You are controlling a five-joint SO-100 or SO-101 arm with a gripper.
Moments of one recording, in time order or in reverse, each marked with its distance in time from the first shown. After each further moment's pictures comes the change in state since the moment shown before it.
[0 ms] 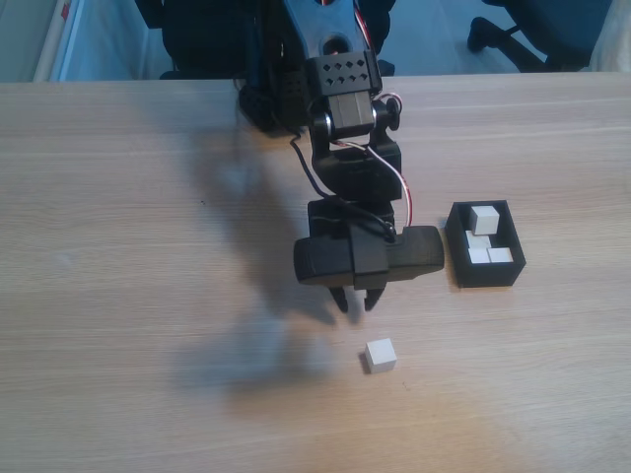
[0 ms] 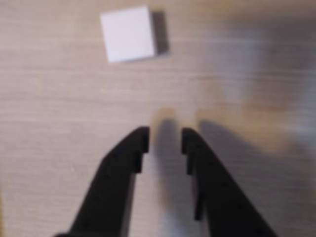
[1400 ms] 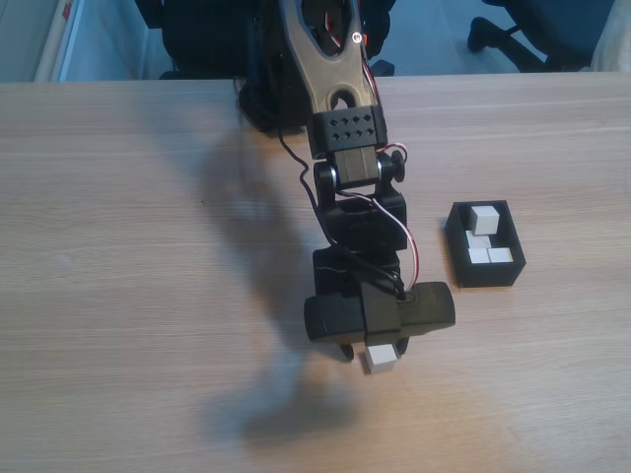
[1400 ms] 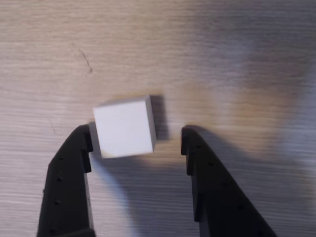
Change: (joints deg) arm 0.4 -18.1 -14.7 -4.6 -2.2
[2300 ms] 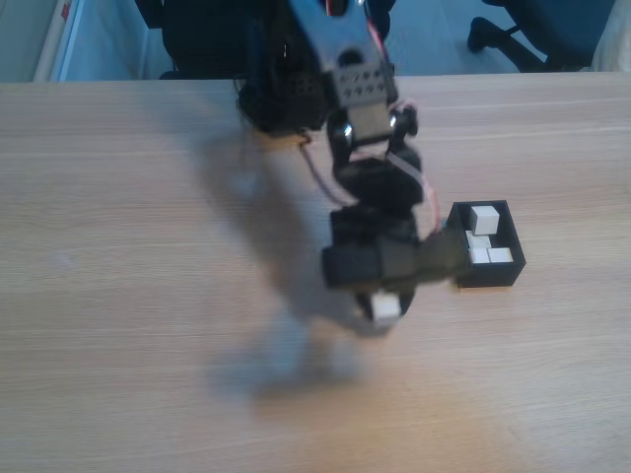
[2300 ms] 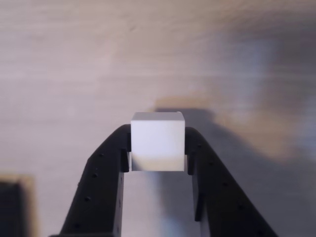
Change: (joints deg) arm -5.9 16.7 12.0 4.3 6.1
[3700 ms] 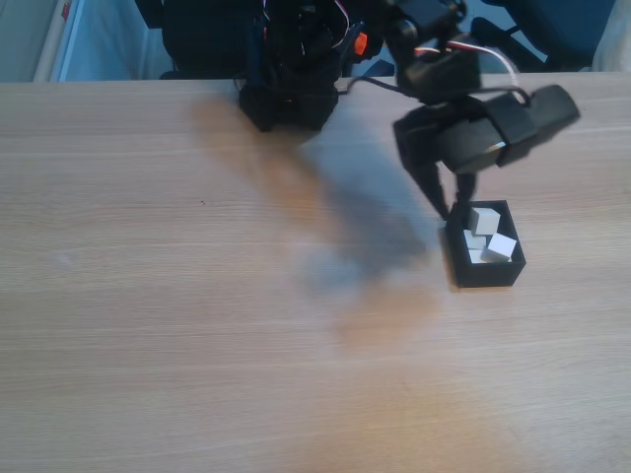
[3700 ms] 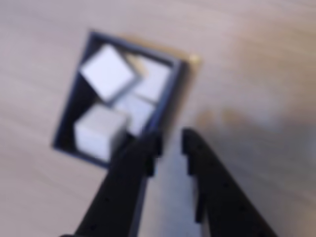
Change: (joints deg) arm -19.1 26.2 12.7 12.8 0.7
